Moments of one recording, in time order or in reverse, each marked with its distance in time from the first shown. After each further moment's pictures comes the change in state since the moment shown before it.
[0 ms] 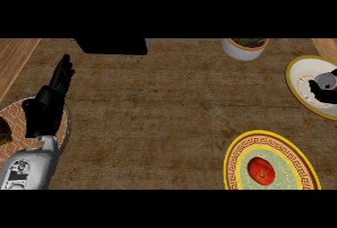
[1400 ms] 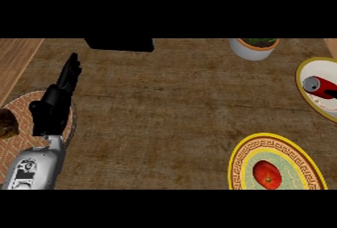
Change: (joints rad) left arm -0.012 -0.025 -0.023 -0.005 -0.005 -0.007 -0.012; right arm -0.262 -0.223 -0.227 0.744 -0.092 0.074 -0.377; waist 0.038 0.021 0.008
